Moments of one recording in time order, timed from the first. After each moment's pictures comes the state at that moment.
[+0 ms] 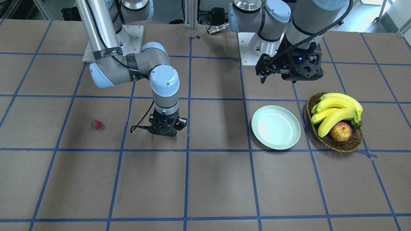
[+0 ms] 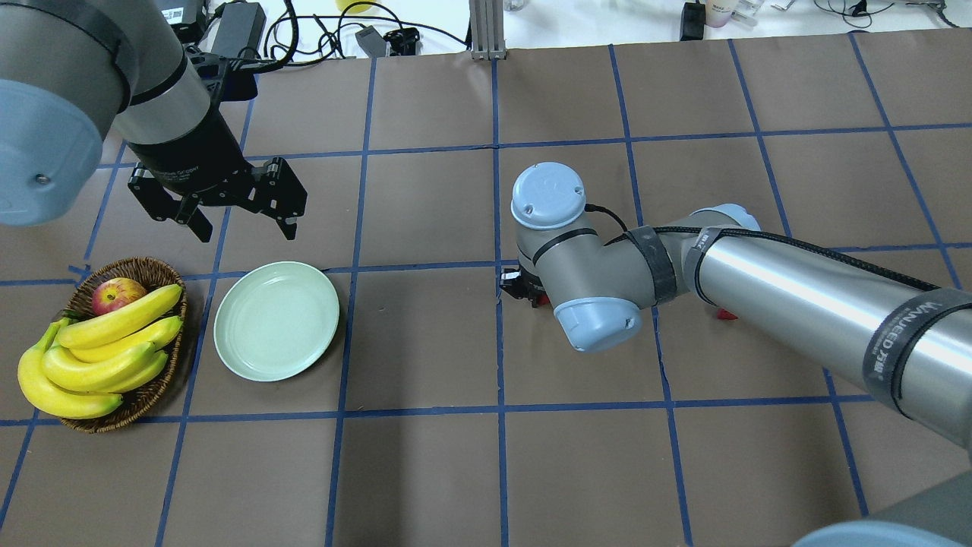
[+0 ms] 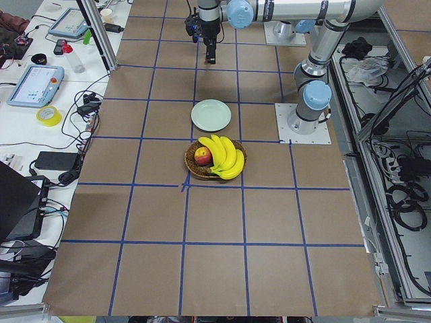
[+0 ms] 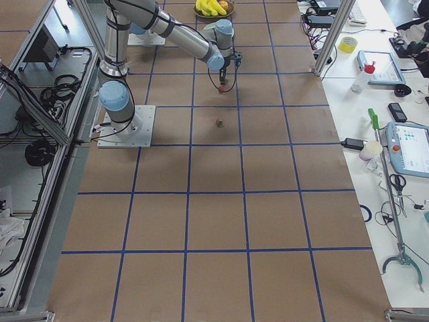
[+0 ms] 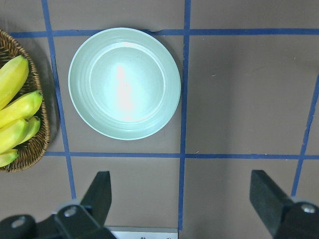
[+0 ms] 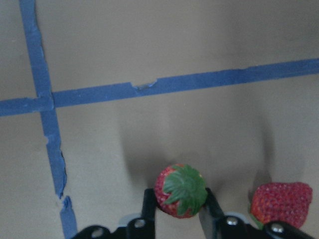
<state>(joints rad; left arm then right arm) -1.56 -1.54 -1.66 -1.61 1.61 0.00 1.91 -1.17 1.94 -2.36 -1.62 0.46</state>
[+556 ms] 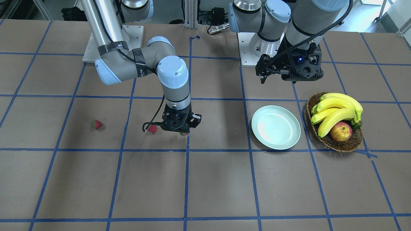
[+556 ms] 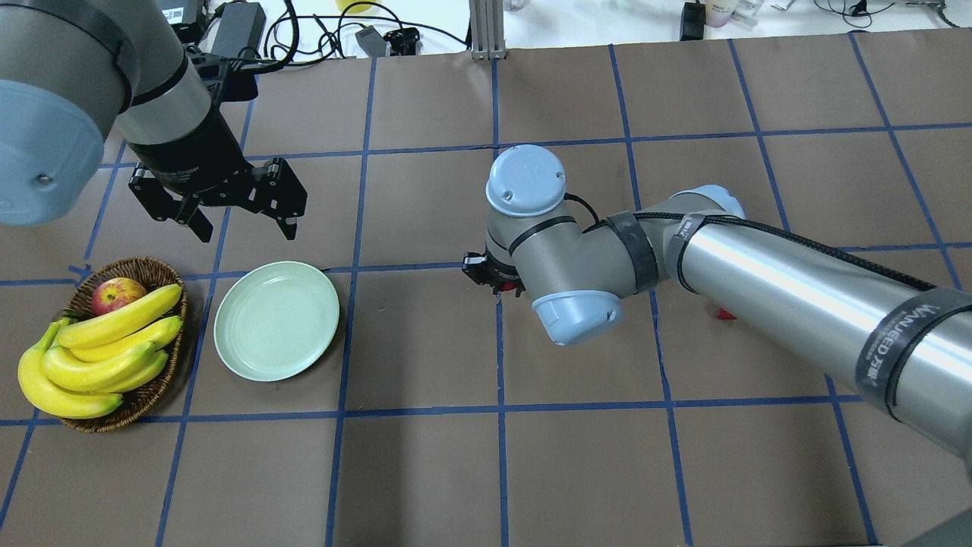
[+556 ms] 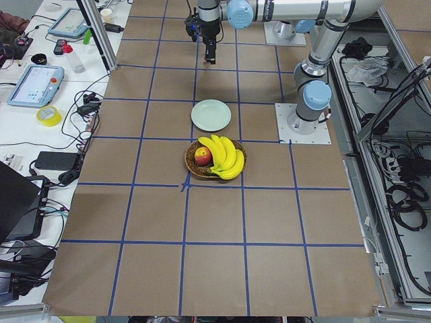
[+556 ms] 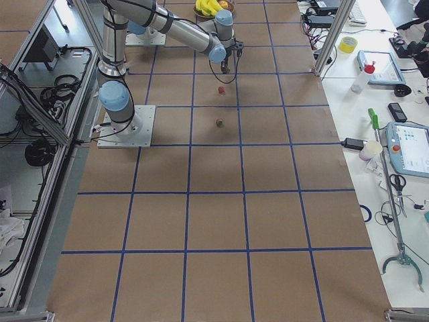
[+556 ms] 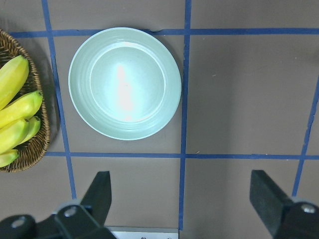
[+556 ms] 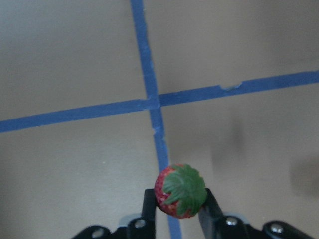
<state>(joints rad) -1.56 -1.54 -1.66 -1.61 1.62 0.00 1.99 -1.18 1.87 -2.36 -1.52 0.57</state>
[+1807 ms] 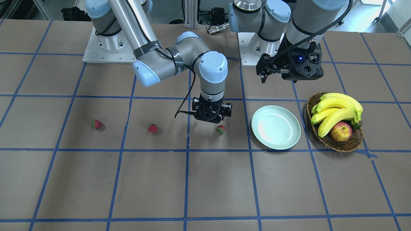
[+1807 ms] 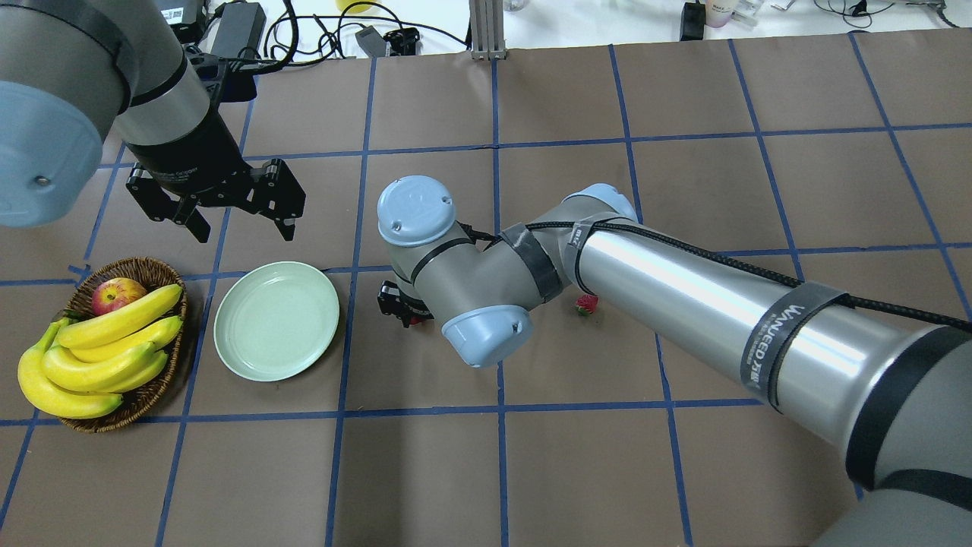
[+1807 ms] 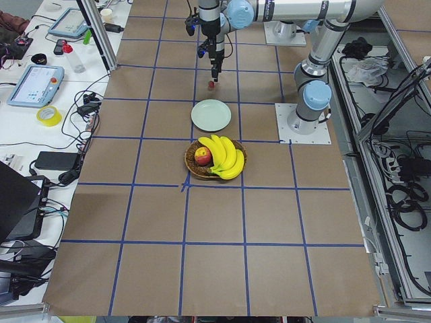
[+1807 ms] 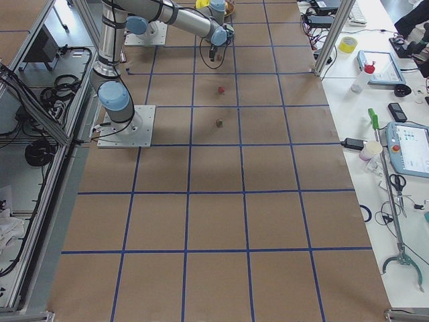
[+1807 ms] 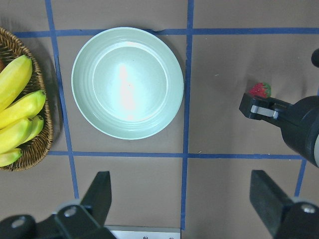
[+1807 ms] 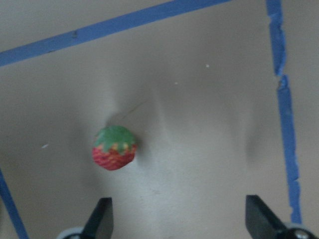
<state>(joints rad) -1.56 -1.54 -1.66 -1.61 1.62 0.00 2.13 -1.11 1.73 -2.17 -1.50 0.78</state>
